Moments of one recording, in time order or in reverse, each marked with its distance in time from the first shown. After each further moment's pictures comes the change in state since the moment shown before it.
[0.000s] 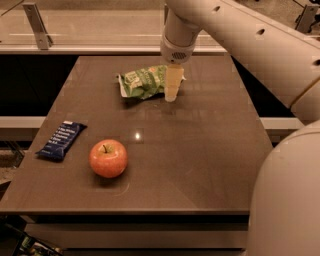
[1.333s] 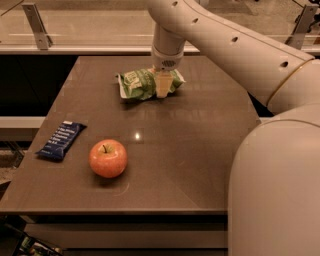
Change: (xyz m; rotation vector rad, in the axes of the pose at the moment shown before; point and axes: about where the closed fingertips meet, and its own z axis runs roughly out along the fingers) arm -0.015 0.000 0.042 -0.043 0.033 -0.048
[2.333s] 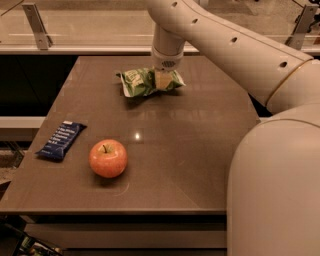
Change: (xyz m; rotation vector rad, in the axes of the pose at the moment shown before) arm -0.001 0.000 0.002 -0.006 0.001 -0.002
